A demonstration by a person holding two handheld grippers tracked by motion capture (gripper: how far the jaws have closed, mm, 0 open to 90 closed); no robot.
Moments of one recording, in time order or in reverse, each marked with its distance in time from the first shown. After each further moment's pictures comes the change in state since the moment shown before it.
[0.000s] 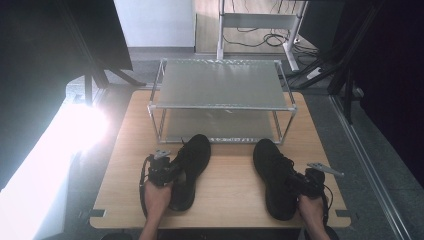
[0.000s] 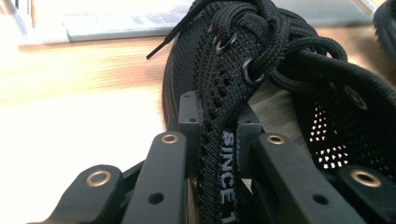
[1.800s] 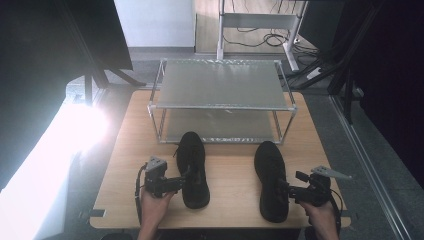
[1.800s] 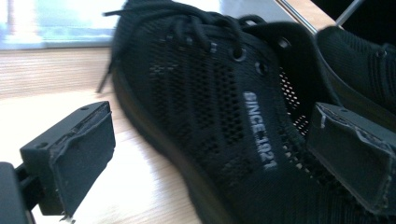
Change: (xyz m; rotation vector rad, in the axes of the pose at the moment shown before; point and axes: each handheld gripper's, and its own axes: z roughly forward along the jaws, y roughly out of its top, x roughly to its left) left arm -0.018 -0.016 -0.022 -0.085 -0.092 0.035; right arm 0.014 0.003 -0.030 0.050 0.133 -0.125
